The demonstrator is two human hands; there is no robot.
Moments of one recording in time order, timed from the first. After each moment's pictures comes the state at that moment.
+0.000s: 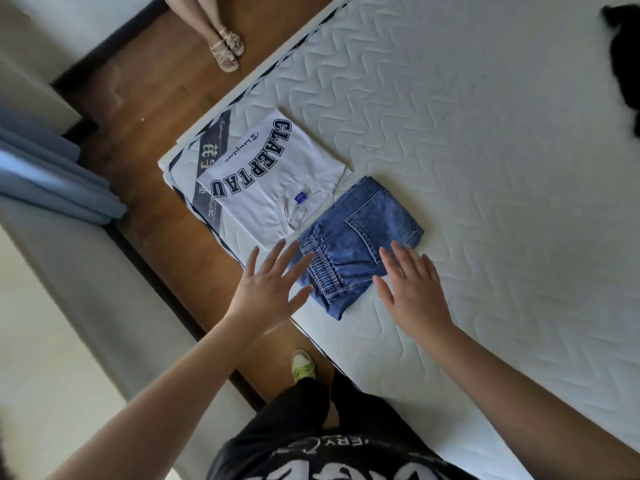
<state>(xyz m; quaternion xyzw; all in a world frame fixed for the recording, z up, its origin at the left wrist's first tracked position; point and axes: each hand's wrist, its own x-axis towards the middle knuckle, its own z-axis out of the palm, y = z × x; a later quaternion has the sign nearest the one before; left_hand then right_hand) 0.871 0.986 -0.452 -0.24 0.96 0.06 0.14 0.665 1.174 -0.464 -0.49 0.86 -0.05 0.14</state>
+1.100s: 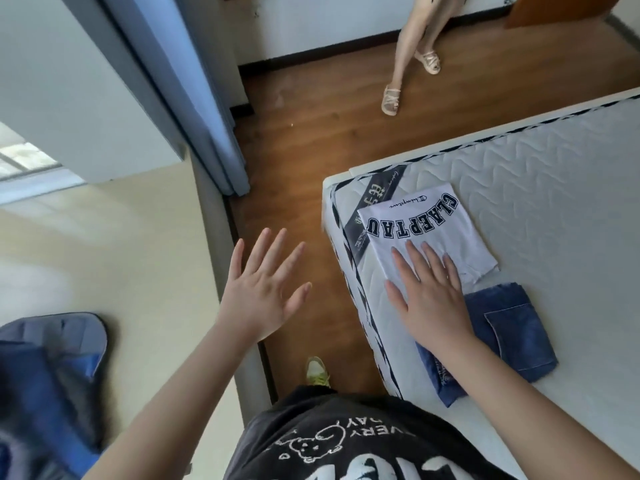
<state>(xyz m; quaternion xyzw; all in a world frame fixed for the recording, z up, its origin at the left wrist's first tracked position) 1.175 0.821 -0.357 -0.50 0.87 0.01 0.02 0.904 0.899 -0.349 -0.66 0.74 0.02 0.08</state>
